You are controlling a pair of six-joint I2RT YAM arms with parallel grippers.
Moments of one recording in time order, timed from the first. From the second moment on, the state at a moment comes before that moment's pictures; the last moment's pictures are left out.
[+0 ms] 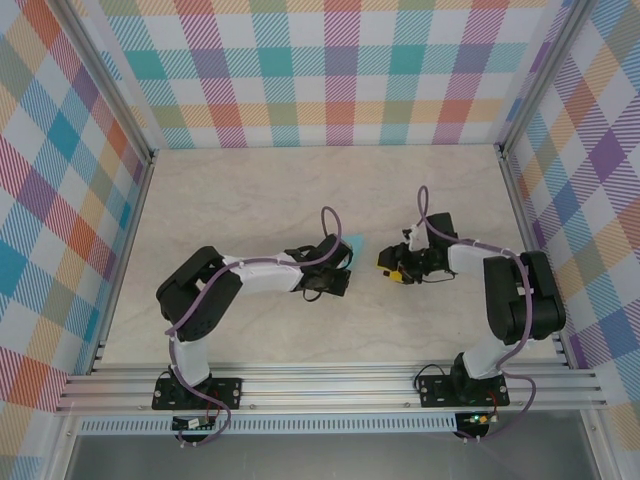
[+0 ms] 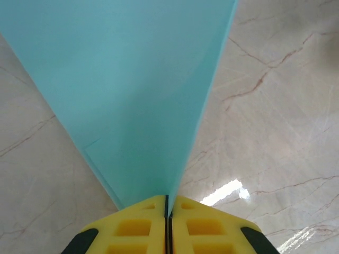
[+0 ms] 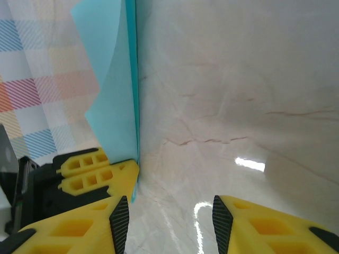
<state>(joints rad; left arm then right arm) -0.85 1.88 1.09 -0.24 0.02 -0.49 0.19 1.64 0.75 -0.24 -0.81 0.56</state>
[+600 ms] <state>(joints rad) -0.84 1.88 1.07 -0.20 0.06 -0.52 0.32 1.84 0.89 -0.11 -0.77 0.68</state>
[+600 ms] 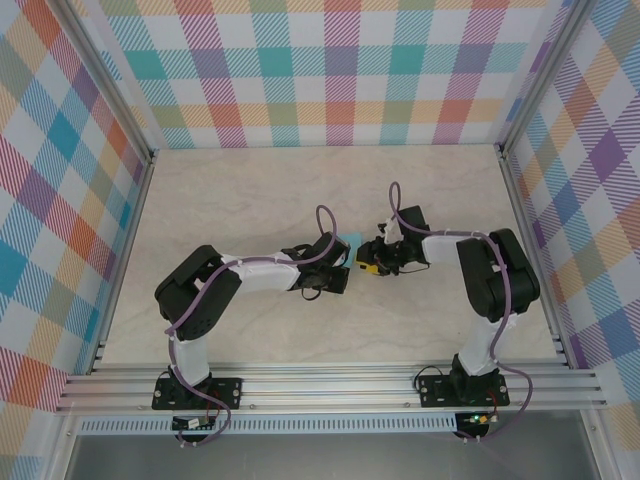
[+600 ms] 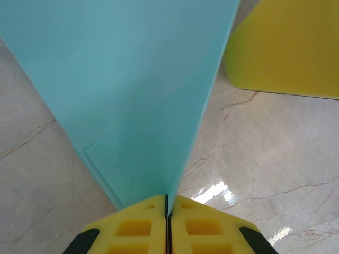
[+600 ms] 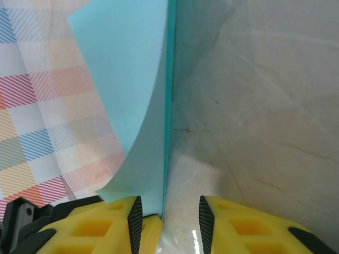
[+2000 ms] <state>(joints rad) -0.83 1.86 1.04 -0.13 0.13 -0.54 0.37 1.96 1.05 -0.15 -0.79 0.67</state>
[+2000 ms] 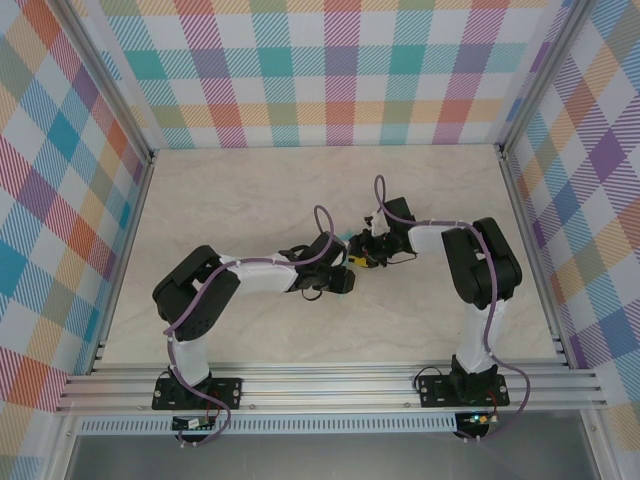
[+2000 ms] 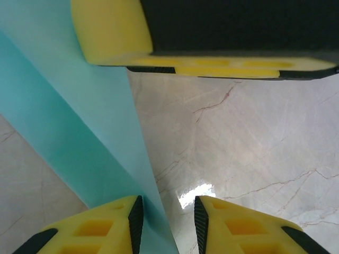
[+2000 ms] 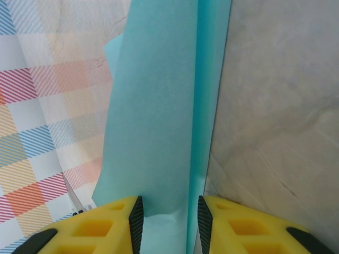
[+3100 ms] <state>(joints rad) -0.68 1.76 1.01 -0.06 0.23 -0.71 0.38 1.97 1.08 -0.21 -0.77 0.64</state>
